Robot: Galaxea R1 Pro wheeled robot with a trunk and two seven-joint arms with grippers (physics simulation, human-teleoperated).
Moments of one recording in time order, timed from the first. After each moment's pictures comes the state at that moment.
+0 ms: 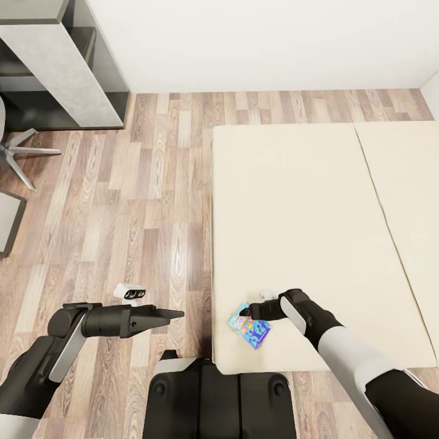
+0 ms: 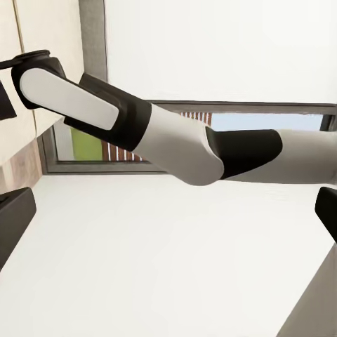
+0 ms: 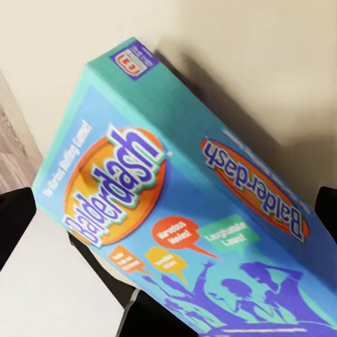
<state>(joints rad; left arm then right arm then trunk) -0.48 0.28 -0.09 -1.42 0.47 1.01 -1.48 -0.92 -0.04 0.42 -0.48 -0.50 0.72 0.25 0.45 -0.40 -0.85</state>
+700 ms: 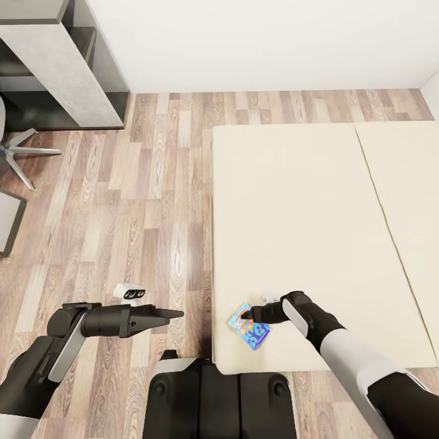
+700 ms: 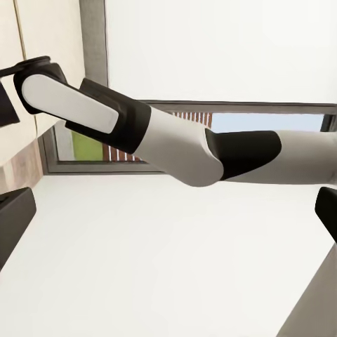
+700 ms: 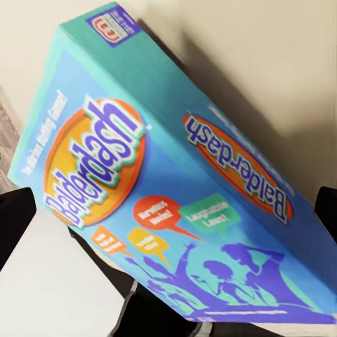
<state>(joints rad) -0.48 0.28 -0.09 -1.42 0.47 1.01 -1.48 -0.90 -0.05 0.42 -0.48 -0.50 0.73 0.26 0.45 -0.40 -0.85</state>
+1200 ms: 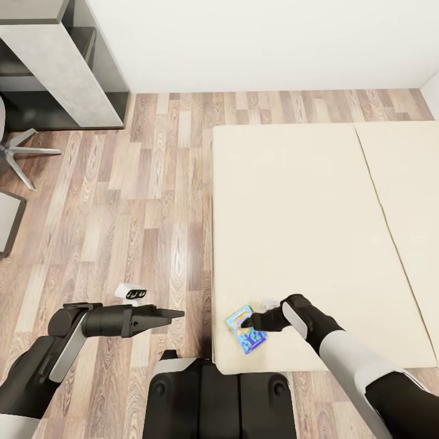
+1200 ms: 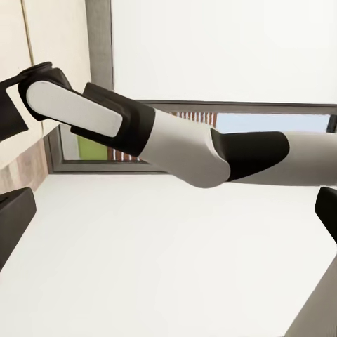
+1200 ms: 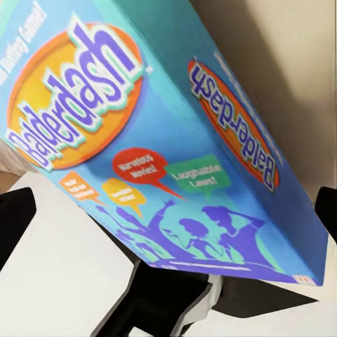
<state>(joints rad) -0.48 0.28 -0.09 -1.42 0.47 1.01 -1.46 -0.90 -0.04 0.42 -0.44 -0.50 0.80 0.28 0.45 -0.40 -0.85</state>
